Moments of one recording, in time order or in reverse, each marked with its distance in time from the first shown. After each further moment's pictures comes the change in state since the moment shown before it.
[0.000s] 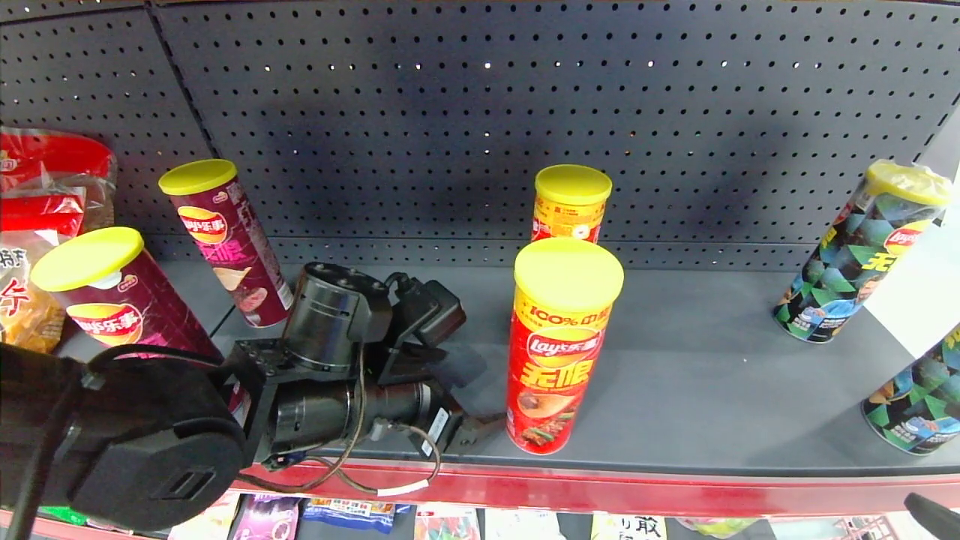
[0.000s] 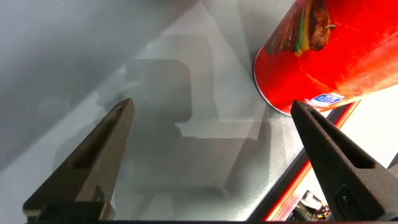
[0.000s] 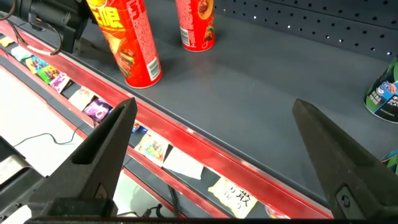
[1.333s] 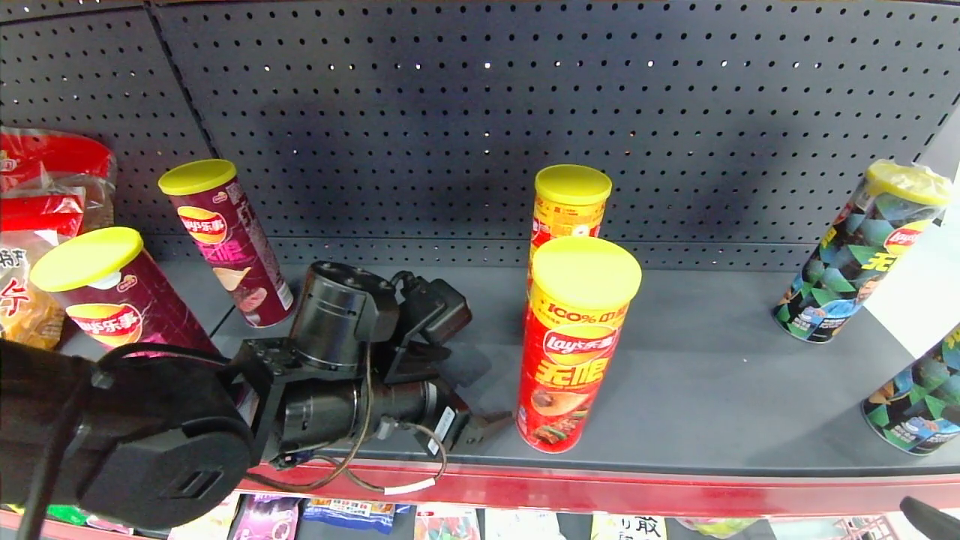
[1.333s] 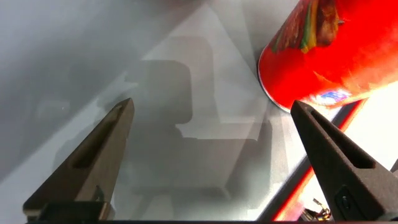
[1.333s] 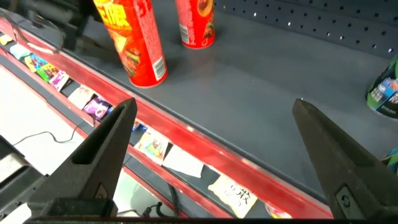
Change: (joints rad) left arm -0.011 -0.003 -0.005 -0.003 0.010 -0.005; right arm -0.001 -0.001 0.009 0.002 -0.002 0.000
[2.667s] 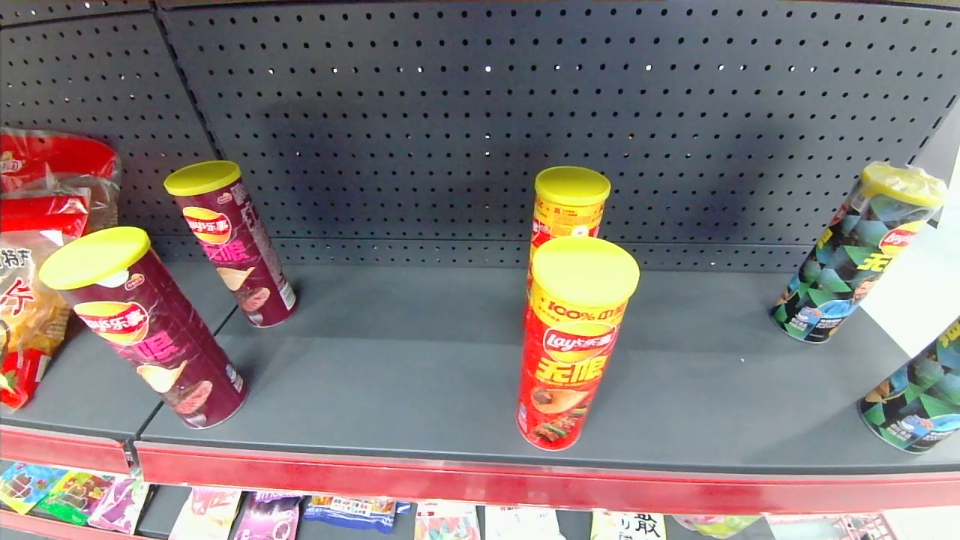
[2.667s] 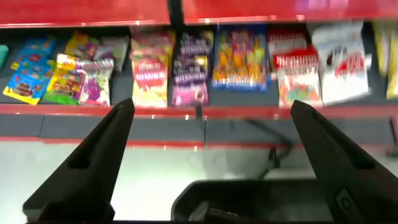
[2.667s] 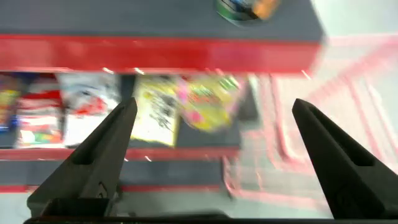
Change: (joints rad) left arm 0.534 -1.584 0.457 0.957 0.304 -0.145; right arm -0.426 -0.536 0.104 0.534 -0.171 -0.002
